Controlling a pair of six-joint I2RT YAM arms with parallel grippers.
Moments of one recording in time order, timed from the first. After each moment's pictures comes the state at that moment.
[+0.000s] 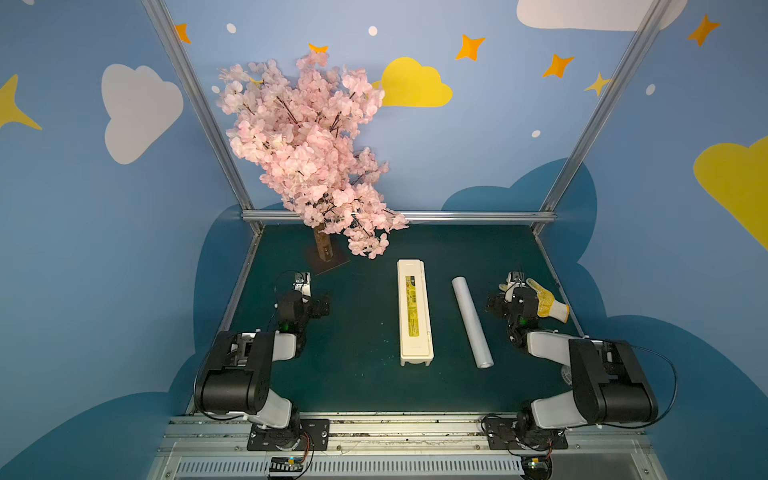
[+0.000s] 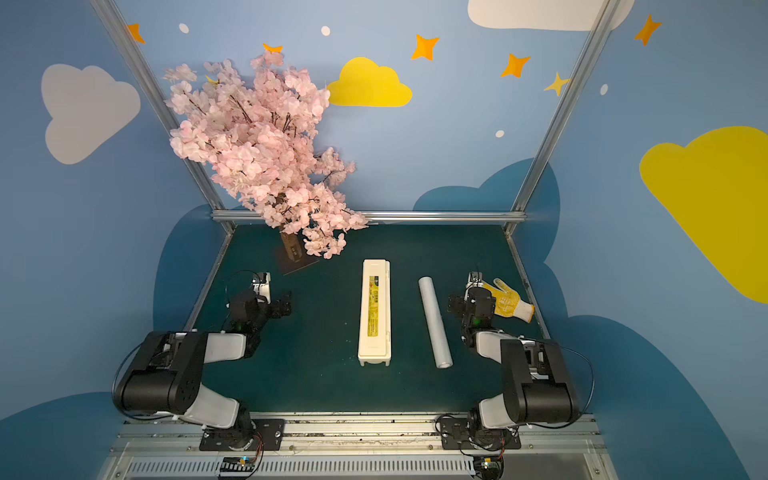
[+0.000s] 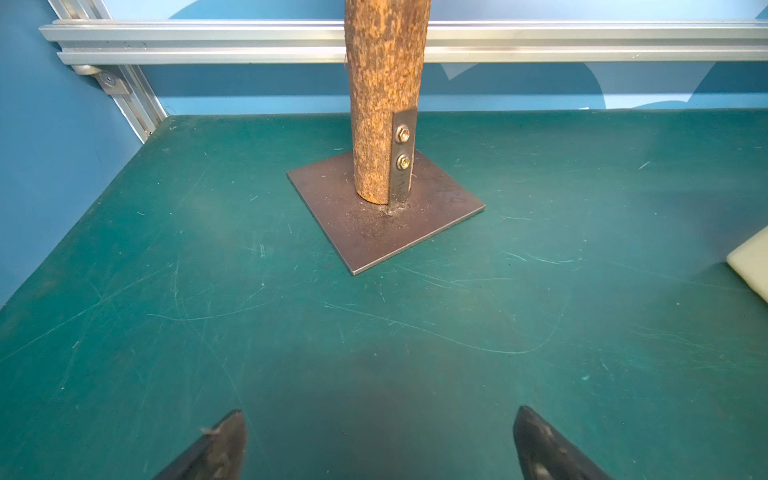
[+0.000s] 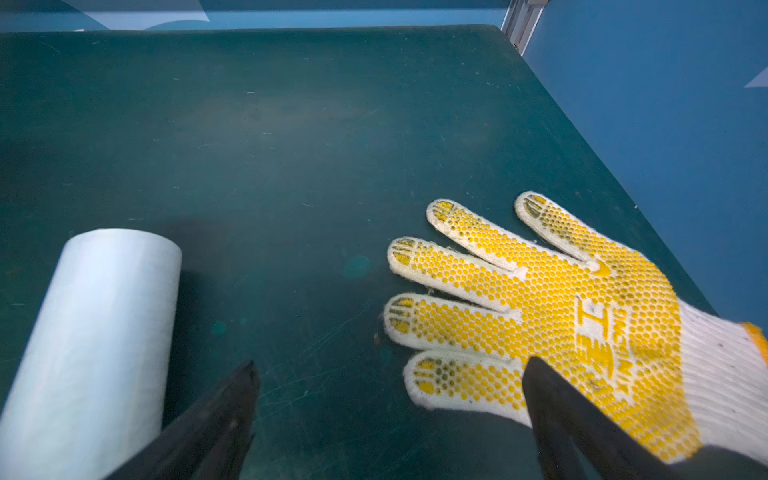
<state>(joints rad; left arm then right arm) 0.00 1.53 0.39 0.70 0.02 0.00 0.08 1.46 0.44 0.50 0.19 0.02</state>
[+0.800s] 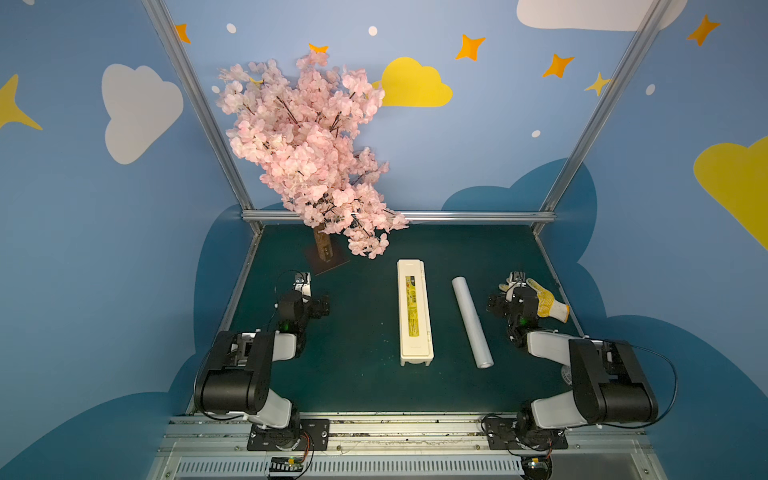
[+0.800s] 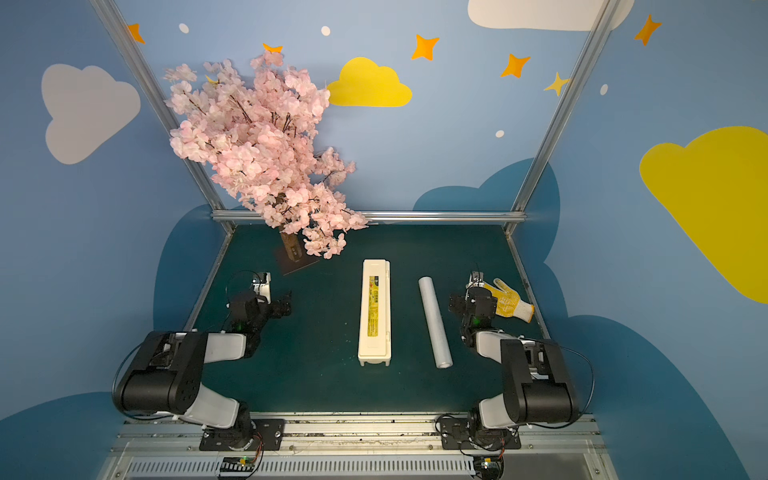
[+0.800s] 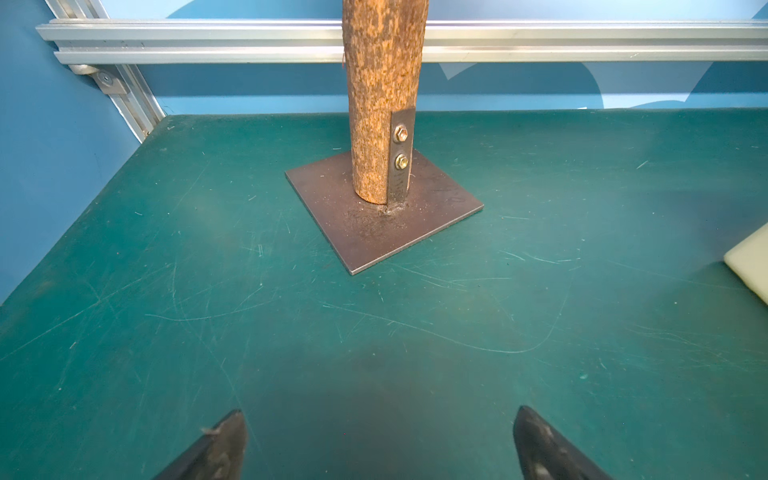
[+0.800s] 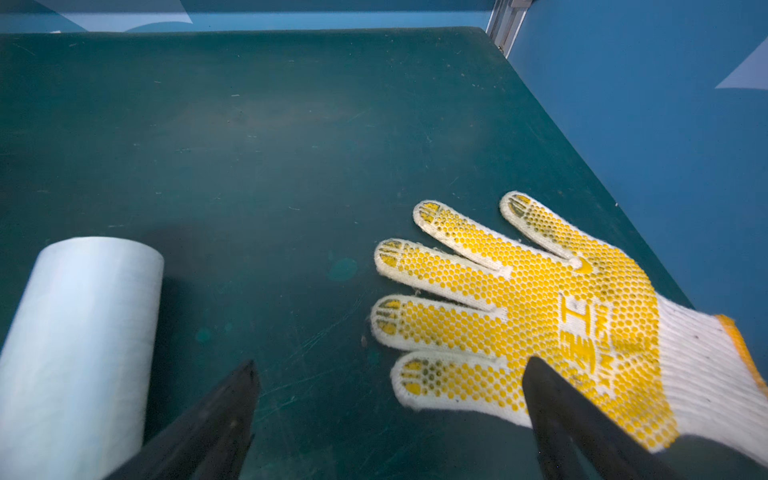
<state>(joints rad) 0.00 1.53 0.39 0.70 0.01 0.00 0.09 1.46 0.45 0.48 0.22 0.02</state>
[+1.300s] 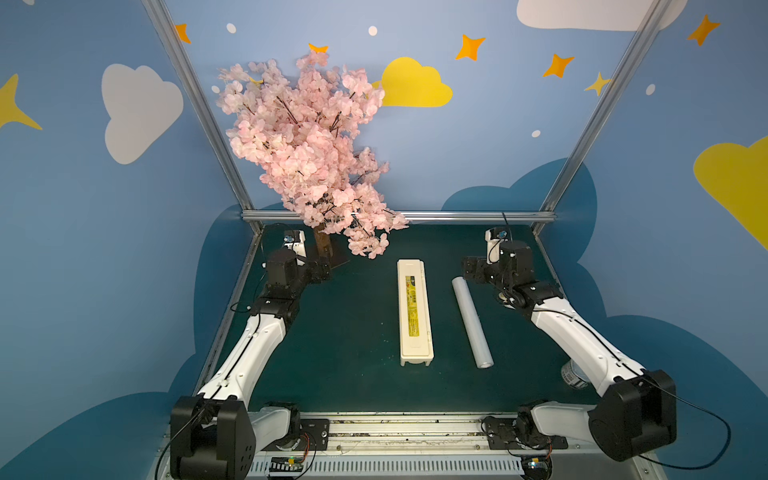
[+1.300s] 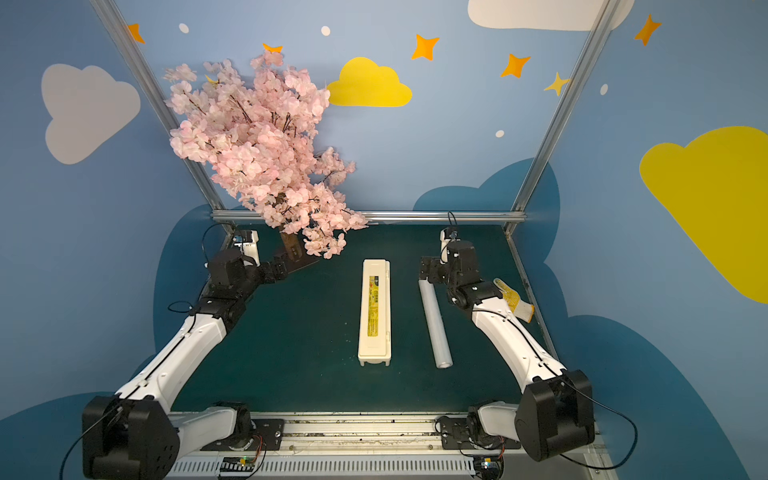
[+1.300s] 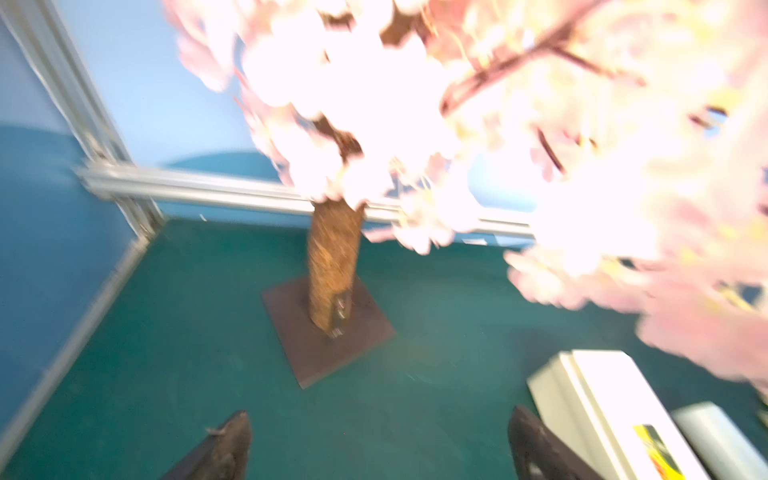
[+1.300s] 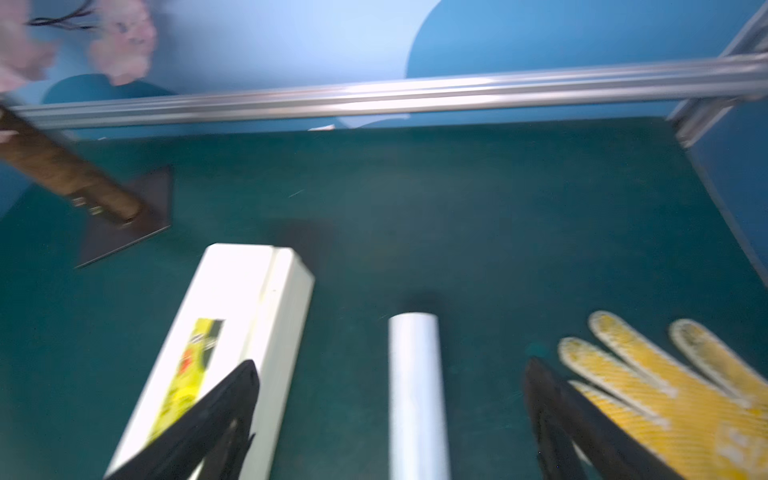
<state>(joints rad) -0.09 1.18 0.85 -0.09 0.06 -0.20 0.37 1.30 1.06 -0.34 0.02 0.25</state>
